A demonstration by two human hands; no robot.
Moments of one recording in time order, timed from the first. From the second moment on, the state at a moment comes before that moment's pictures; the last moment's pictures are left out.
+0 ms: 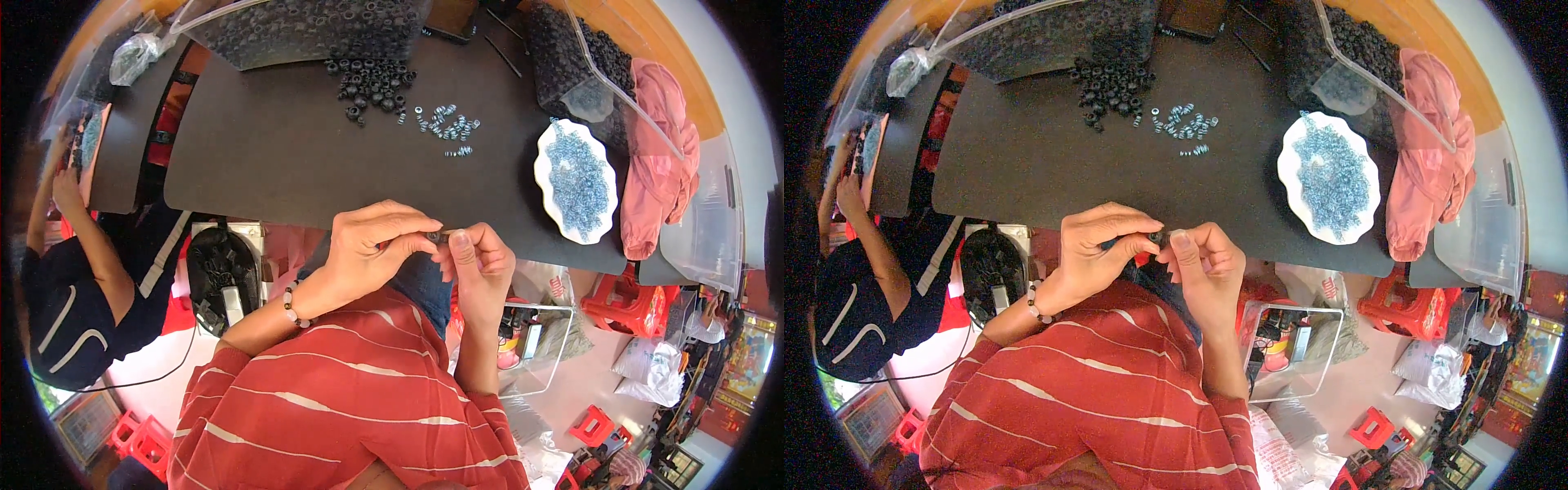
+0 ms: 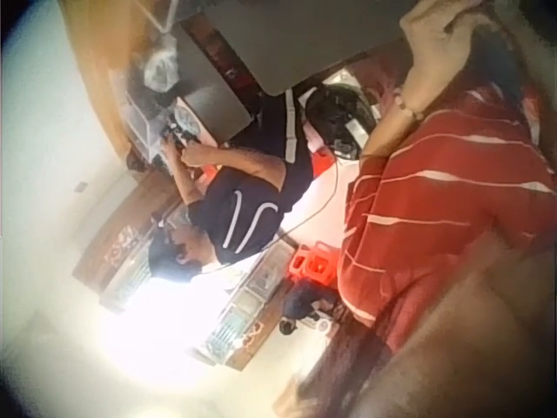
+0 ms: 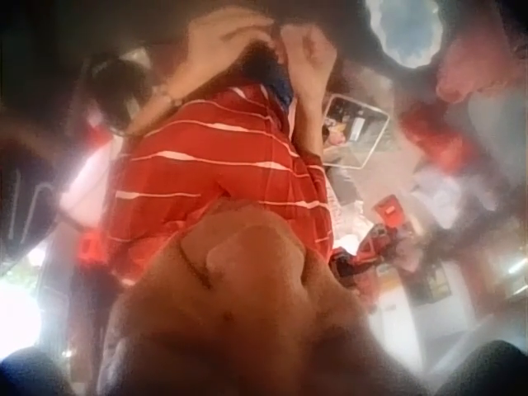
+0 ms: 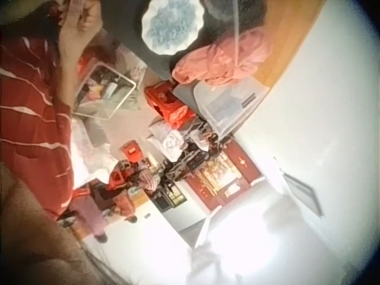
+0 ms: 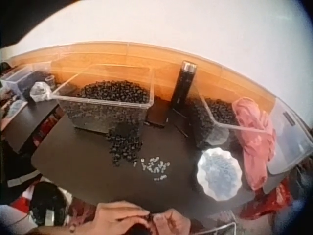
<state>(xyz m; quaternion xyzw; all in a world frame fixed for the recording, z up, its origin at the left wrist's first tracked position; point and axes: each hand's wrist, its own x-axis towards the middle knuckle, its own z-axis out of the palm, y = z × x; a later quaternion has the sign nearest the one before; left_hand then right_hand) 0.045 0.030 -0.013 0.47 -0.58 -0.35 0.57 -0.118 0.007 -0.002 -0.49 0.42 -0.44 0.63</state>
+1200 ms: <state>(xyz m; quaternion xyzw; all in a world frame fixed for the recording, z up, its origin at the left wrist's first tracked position) 0.054 0.043 0.014 0.39 -0.69 -0.27 0.55 -0.124 0.005 0.000 -0.35 0.24 -0.33 0.84</state>
